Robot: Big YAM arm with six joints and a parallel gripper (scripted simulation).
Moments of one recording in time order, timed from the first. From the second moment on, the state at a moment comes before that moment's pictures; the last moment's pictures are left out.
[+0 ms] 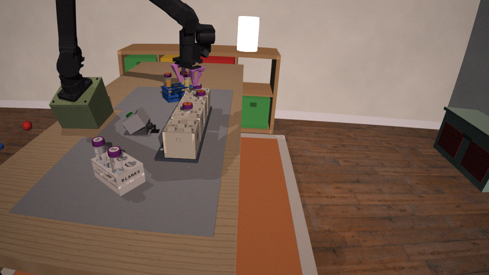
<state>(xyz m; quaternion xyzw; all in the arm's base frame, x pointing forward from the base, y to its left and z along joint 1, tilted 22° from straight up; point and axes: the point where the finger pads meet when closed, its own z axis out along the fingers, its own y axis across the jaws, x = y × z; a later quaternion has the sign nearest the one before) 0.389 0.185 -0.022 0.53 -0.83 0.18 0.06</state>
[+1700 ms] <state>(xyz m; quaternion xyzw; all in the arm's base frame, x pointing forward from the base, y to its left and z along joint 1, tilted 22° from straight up) 0.295 0.385 -0.141 0.92 -0.35 0.11 0.15</state>
